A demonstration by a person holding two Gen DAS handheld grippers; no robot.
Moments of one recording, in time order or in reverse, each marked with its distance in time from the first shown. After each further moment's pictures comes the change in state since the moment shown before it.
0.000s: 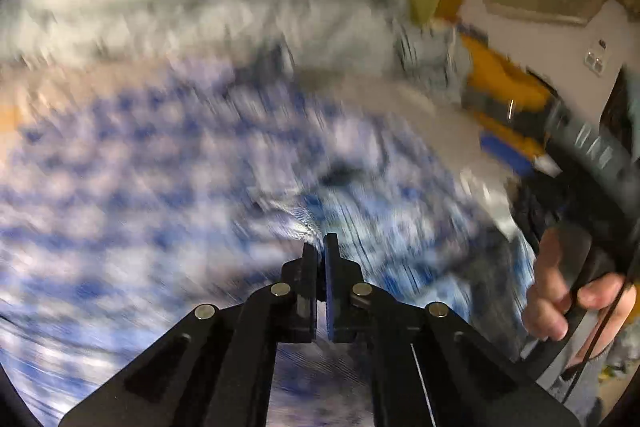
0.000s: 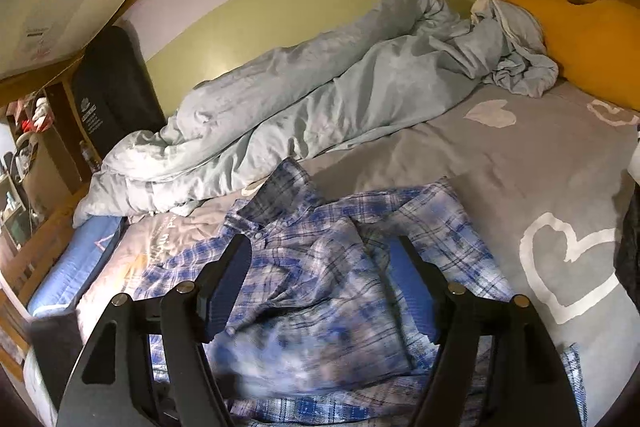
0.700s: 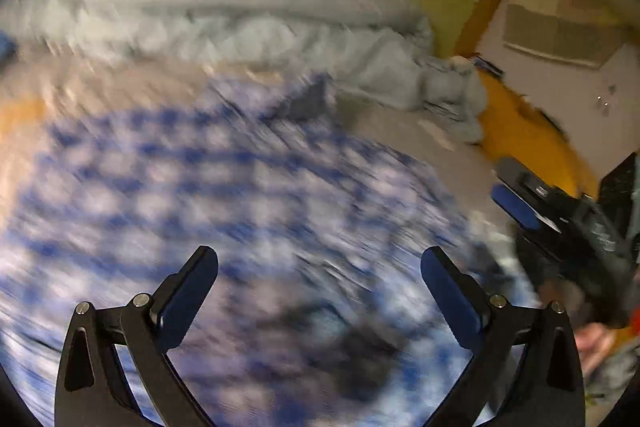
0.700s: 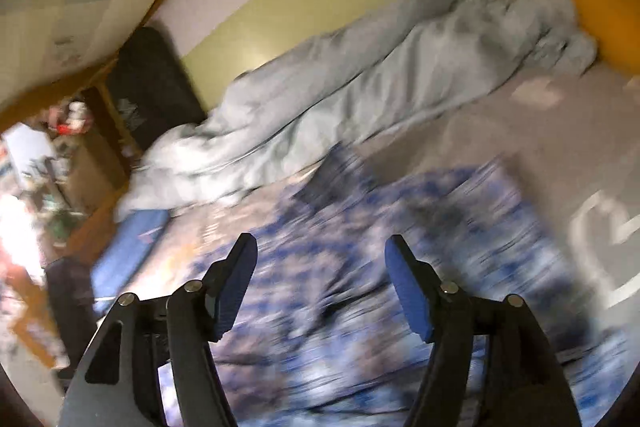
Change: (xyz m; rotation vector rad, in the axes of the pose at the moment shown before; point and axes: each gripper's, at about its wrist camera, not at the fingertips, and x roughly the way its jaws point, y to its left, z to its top) left arm -0.003 0.046 0.013 -0.139 0.045 -0.080; right arm -0.001 0.015 -0.006 -0.001 0.023 0.130
